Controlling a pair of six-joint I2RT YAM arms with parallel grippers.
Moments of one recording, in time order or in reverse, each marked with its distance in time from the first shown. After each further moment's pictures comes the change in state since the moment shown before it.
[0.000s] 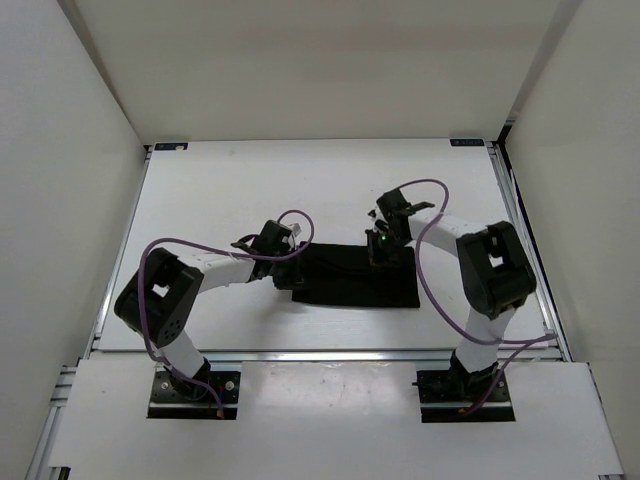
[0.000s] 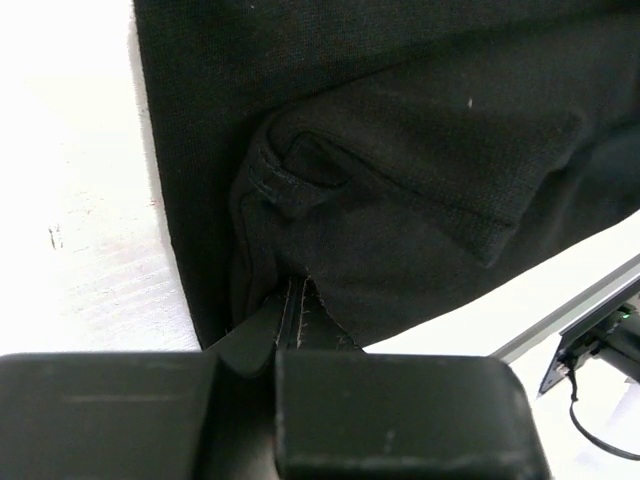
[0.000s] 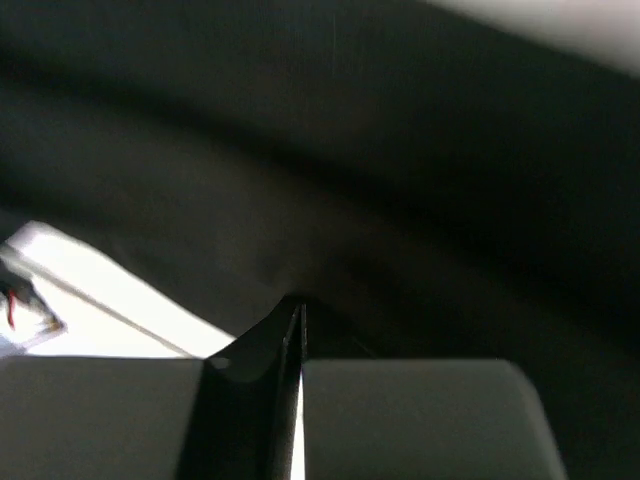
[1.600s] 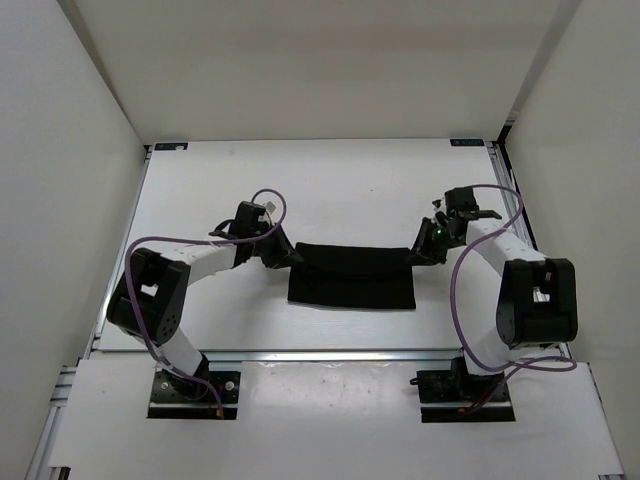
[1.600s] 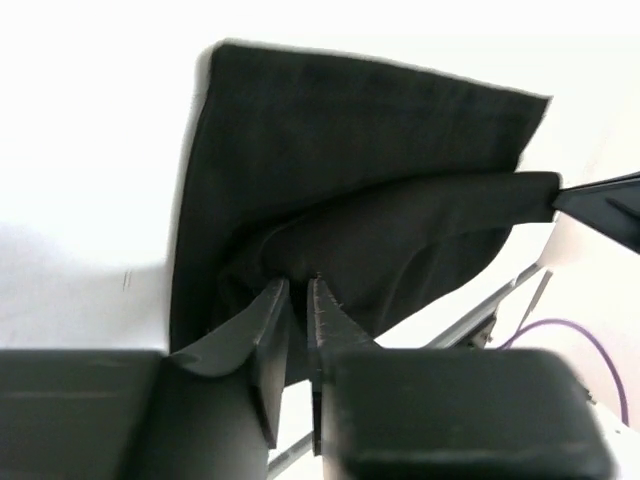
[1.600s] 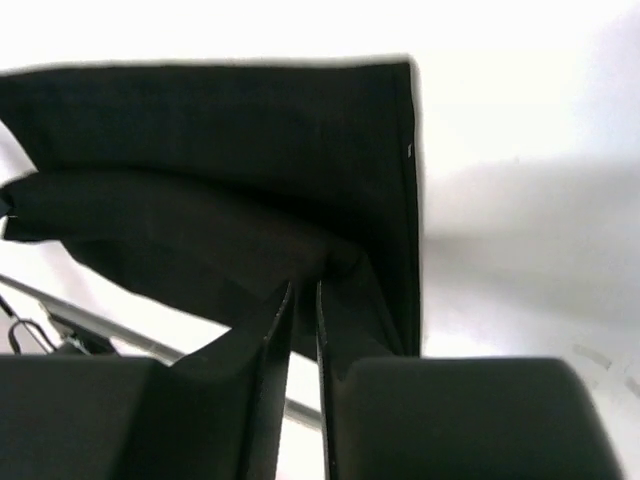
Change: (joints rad) left arm 0.187 -0.022 0.042 0.038 0.140 -0.146; right arm -0.362 -0.230 -0.116 0.008 -0.019 0.003
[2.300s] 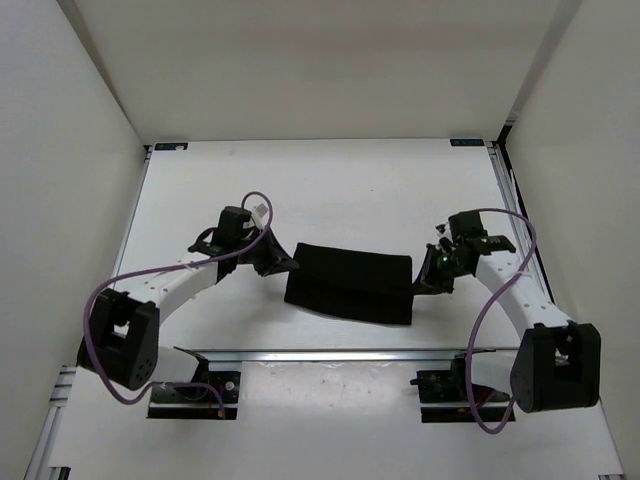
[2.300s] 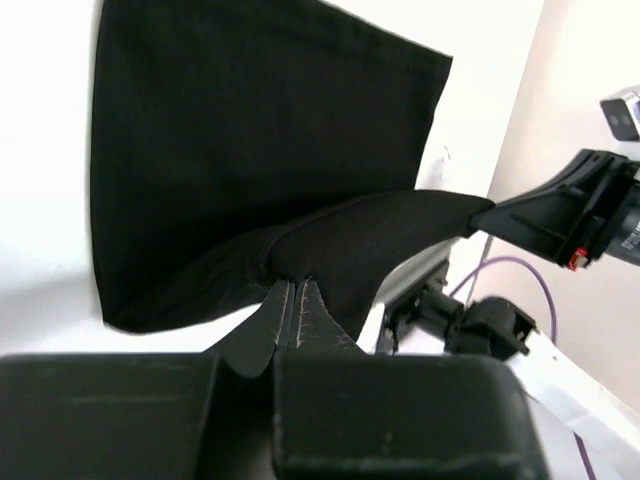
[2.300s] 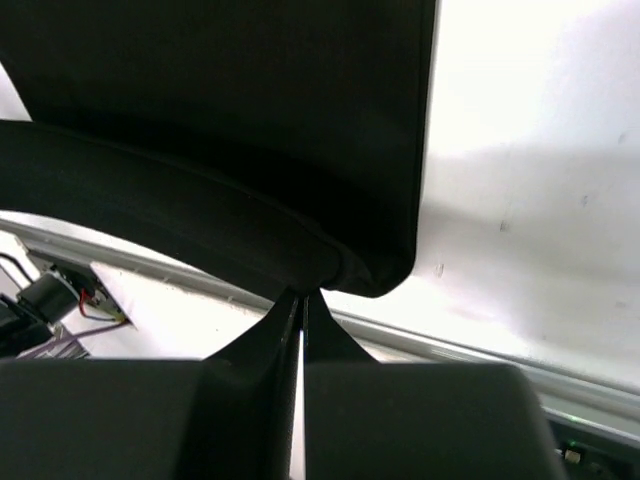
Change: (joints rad) left arm 0.013 -0.280 -0.108 -0.066 0.101 -0.038; right arm 0.047 -0.340 -0.165 -0.211 0.010 0.029
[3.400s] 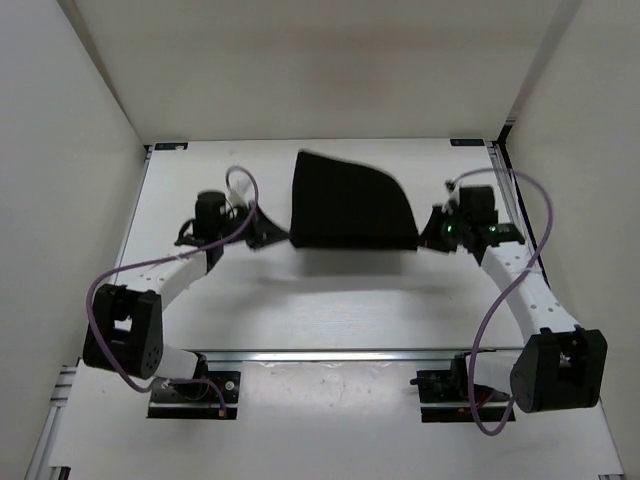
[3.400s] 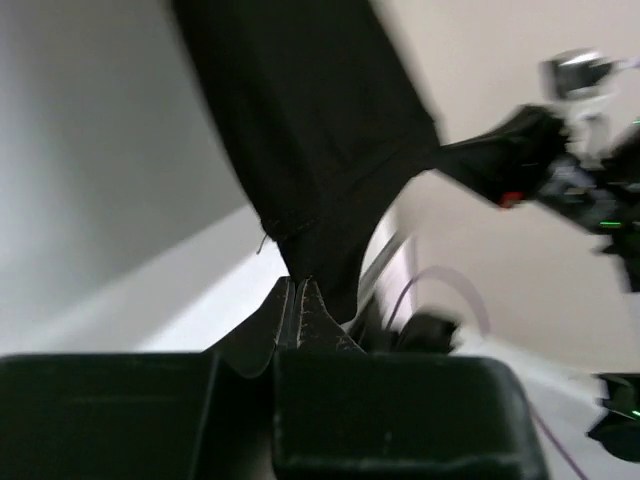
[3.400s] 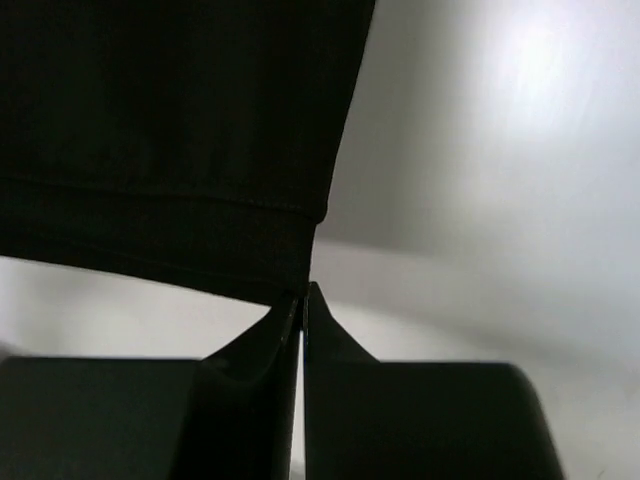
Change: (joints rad) left arm 0.189 0.084 0.152 0.395 0.265 -0.016; right arm -0.025 0.018 0.255 0.303 0.116 -0.090
